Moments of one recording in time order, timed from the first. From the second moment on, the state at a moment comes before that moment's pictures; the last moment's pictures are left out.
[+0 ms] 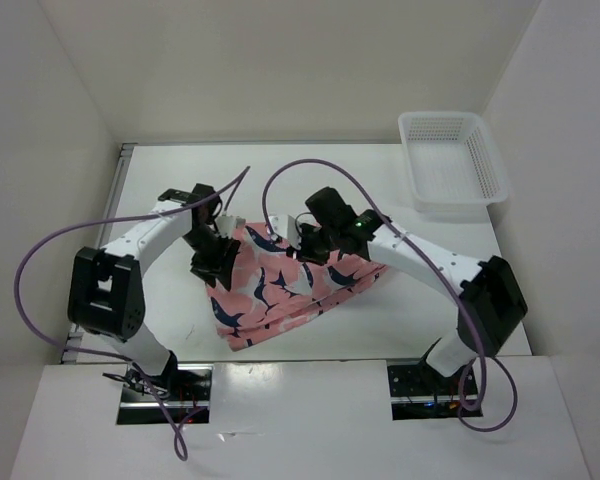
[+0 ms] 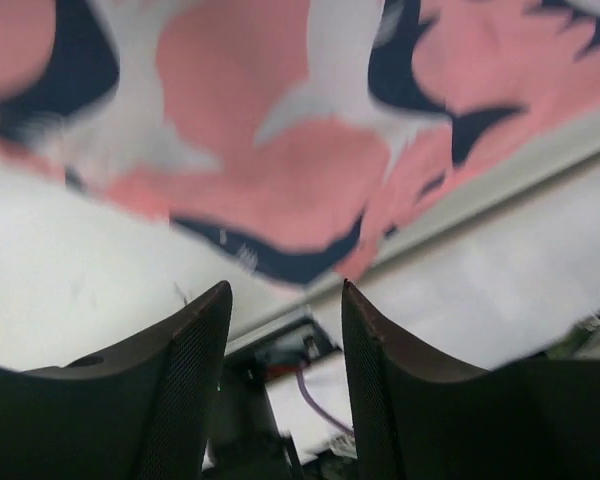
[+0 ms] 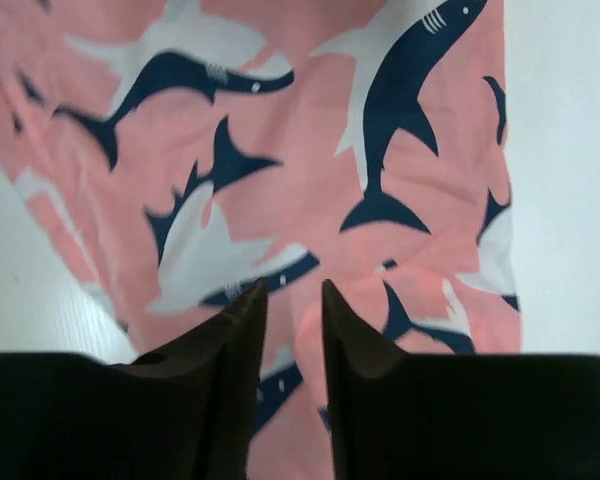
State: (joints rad) left arm -0.23 1.61 1.20 -1.18 0.35 0.07; right arm 0.76 1.53 1.19 -0.53 -0.33 -0.73
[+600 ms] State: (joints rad) left arm -0.25 2.04 1.46 -0.85 0.05 0.07; right arm 0.60 1.99 1.34 -0.34 -0.13 -0.23
